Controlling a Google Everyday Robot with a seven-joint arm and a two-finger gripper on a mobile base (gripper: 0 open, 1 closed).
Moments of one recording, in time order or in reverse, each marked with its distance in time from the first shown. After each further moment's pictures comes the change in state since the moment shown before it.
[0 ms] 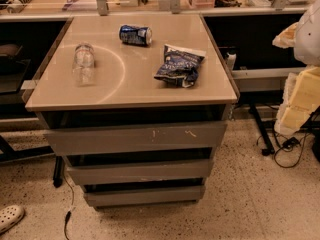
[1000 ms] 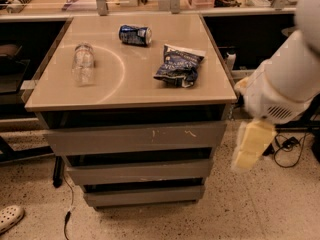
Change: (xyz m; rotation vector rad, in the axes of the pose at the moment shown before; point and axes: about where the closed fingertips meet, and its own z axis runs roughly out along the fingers) arm -0.025 0.047 0.095 -0.075 -0.037 -0.020
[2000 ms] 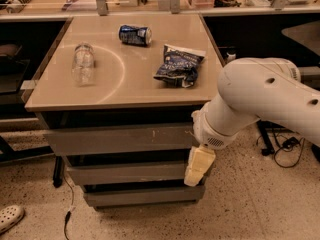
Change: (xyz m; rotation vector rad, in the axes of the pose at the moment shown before) arm -0.049 0.010 0.137 -0.061 -0.097 -0.026
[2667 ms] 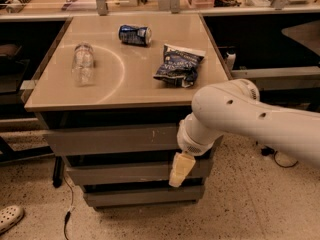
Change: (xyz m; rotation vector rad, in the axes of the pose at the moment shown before) arm -0.007 -0.014 0.075 0.016 0.011 0.022
